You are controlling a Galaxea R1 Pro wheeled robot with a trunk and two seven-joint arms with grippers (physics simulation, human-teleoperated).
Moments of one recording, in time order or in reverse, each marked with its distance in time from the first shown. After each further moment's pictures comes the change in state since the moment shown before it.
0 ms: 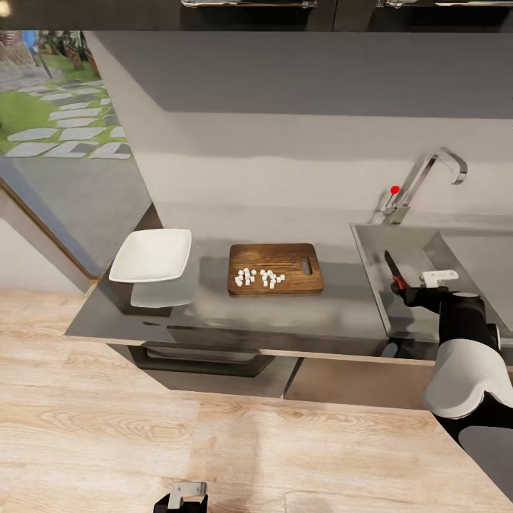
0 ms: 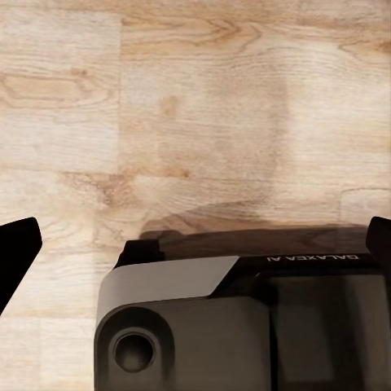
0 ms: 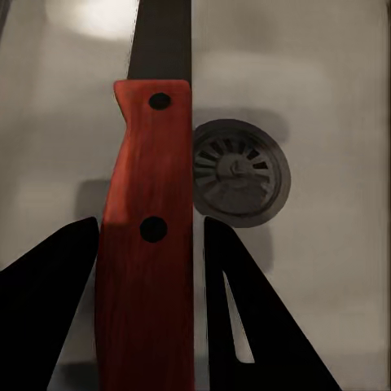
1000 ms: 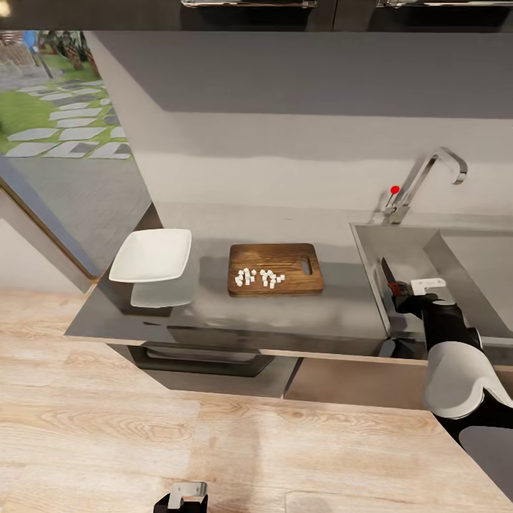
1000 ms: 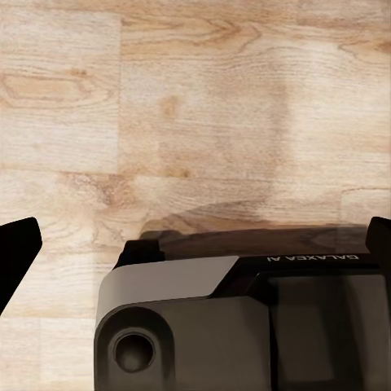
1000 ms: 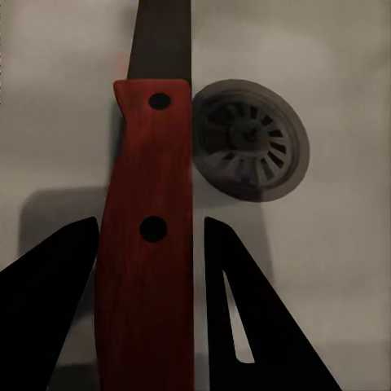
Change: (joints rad) left arm 0.000 0.000 0.000 0.000 0.000 0.000 0.000; right arm 0.000 -0.001 0.004 0.165 -0.002 -0.083 -0.202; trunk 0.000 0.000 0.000
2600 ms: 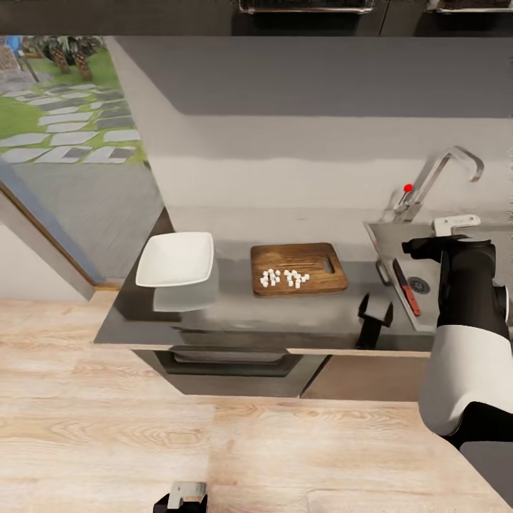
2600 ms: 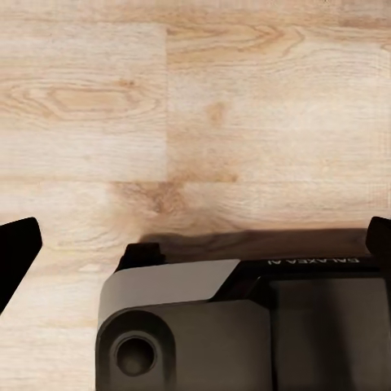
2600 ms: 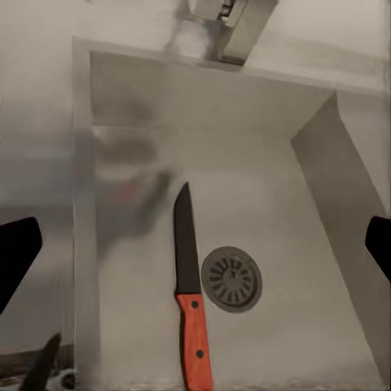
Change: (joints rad) left arm 0.000 0.002 0.001 0.000 0.000 0.000 -0.001; right arm 0.000 0.021 0.449 -0.595 -0.267 0.517 0.061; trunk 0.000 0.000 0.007
